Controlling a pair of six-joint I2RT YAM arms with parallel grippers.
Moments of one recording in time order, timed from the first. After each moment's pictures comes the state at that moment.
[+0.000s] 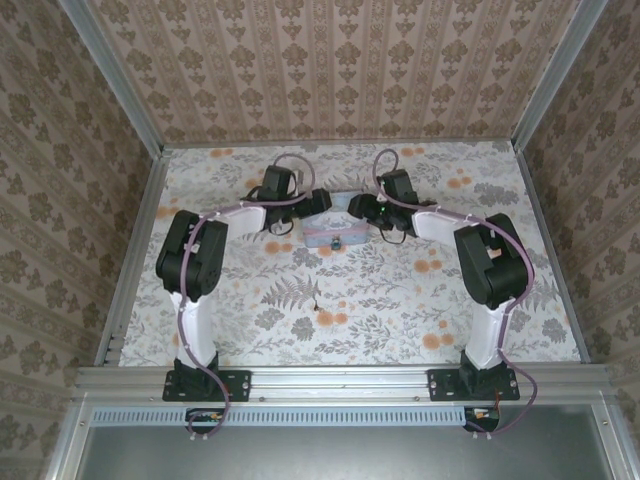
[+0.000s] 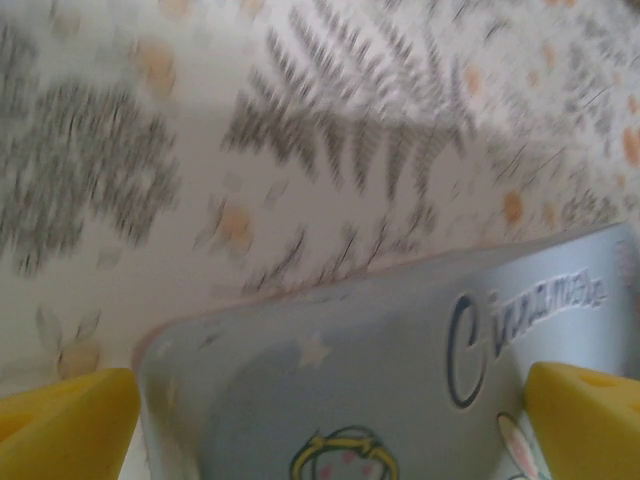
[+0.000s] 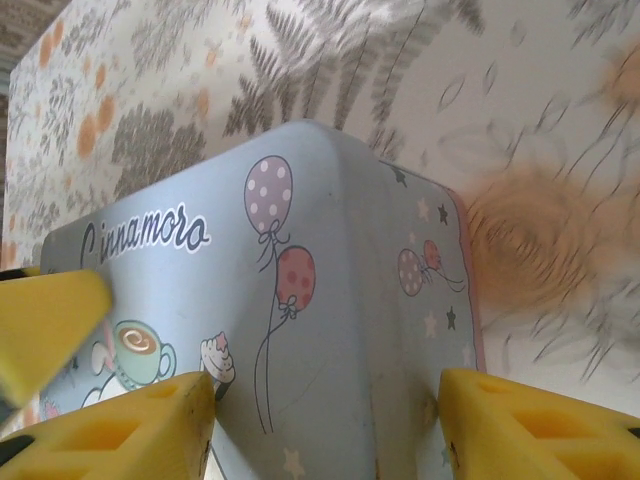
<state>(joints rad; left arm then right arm) -0.45 1.99 1.25 0.00 0.34 -0.59 0.35 1.90 1.15 -0.01 -0.28 0.71</state>
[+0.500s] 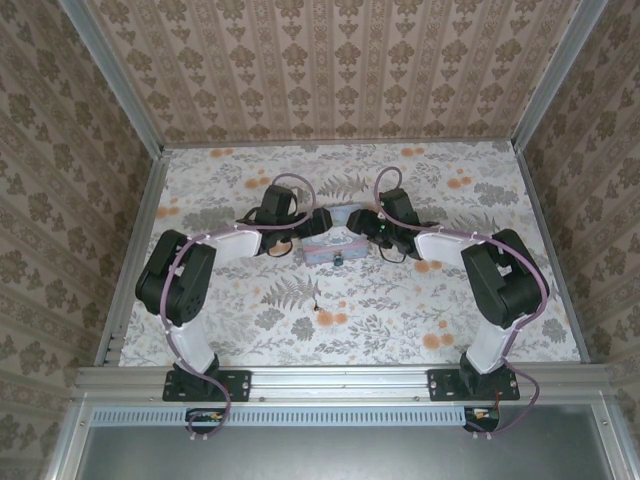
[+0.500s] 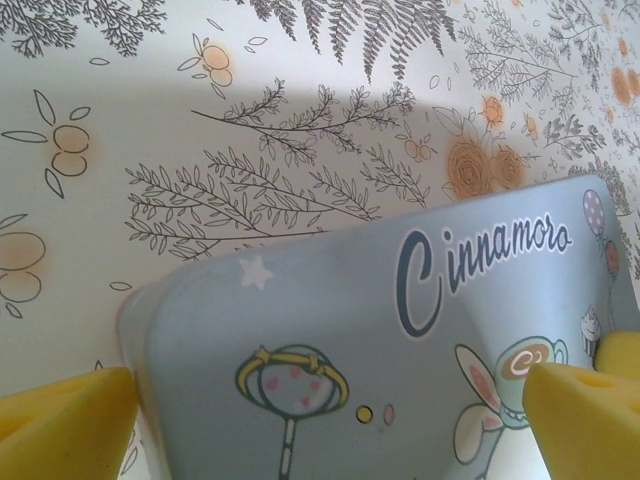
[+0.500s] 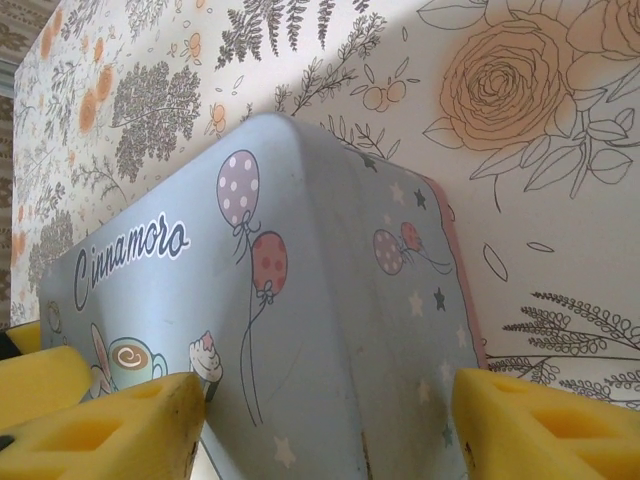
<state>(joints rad) -0.53 1.79 1.01 0.06 0.26 -0.62 0.41 1.77 0.95 0.09 -0.21 0.82</state>
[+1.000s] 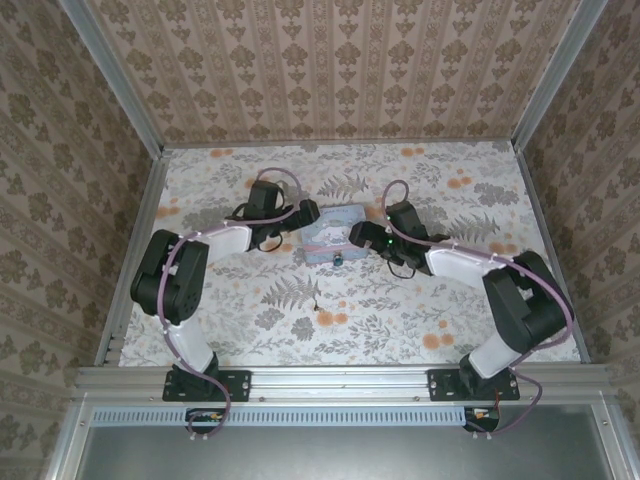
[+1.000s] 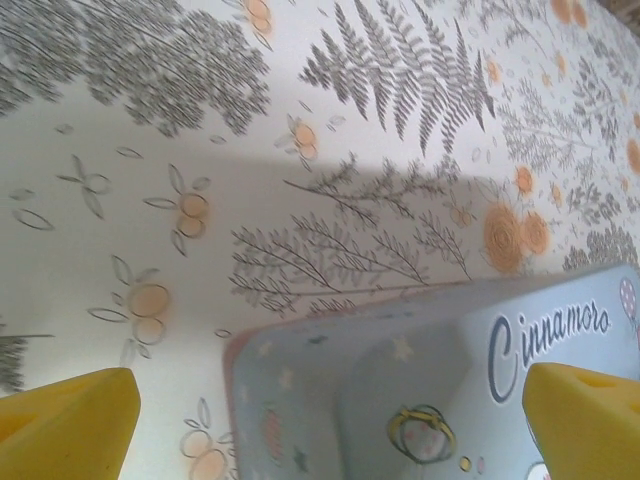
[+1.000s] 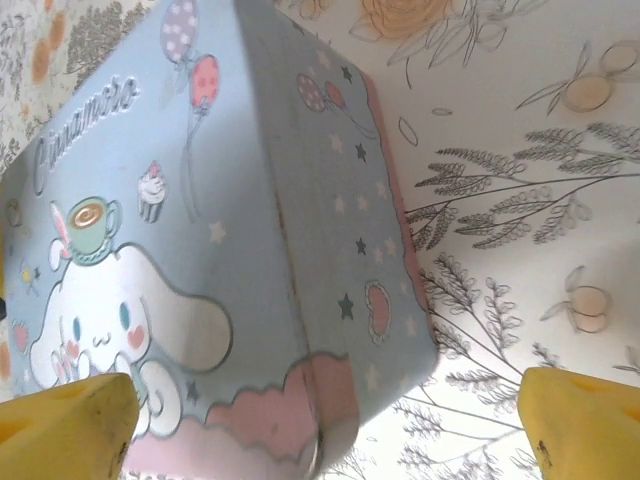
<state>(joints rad) -0.43 1.78 1.00 0.07 0.26 -0.64 0.44 1.56 0.81 -0.04 -0.14 0.81</state>
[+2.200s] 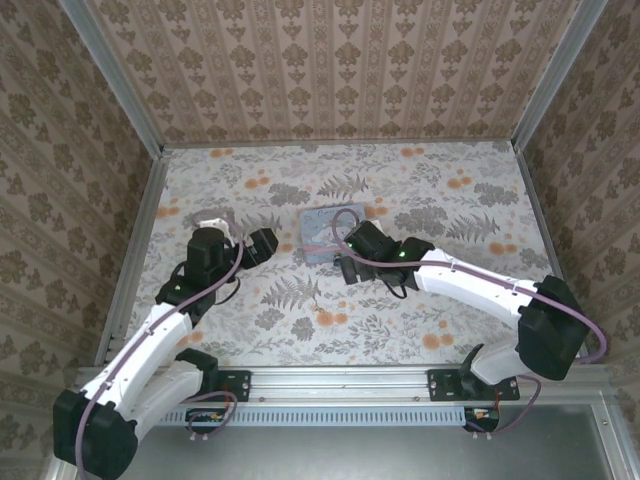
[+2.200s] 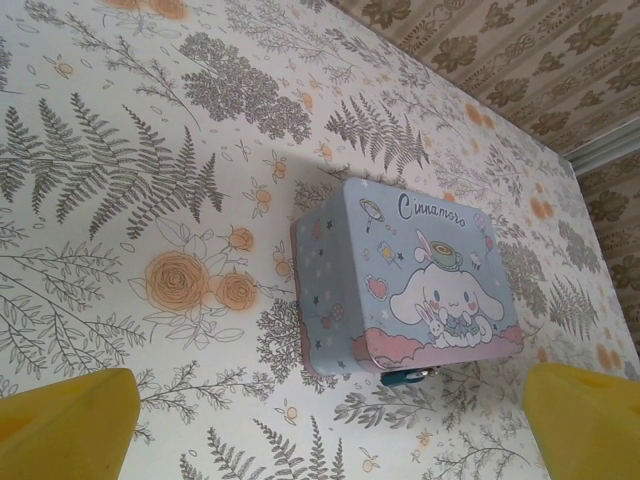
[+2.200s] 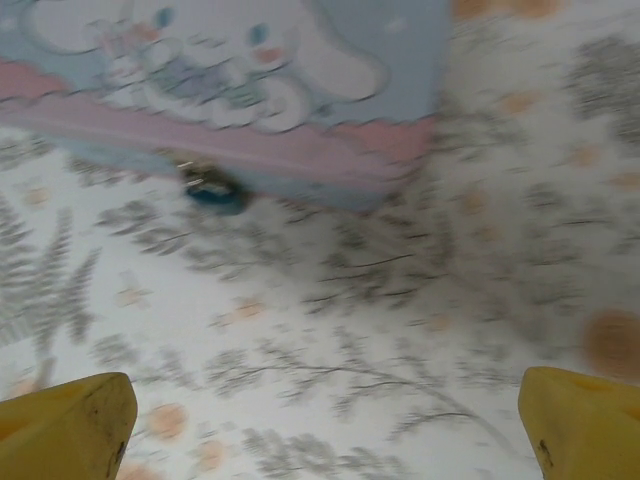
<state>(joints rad) -0.42 0.85 0.57 -0.22 0.11 -0.69 0.80 1.43 1.03 -0.68 0.39 0.46</state>
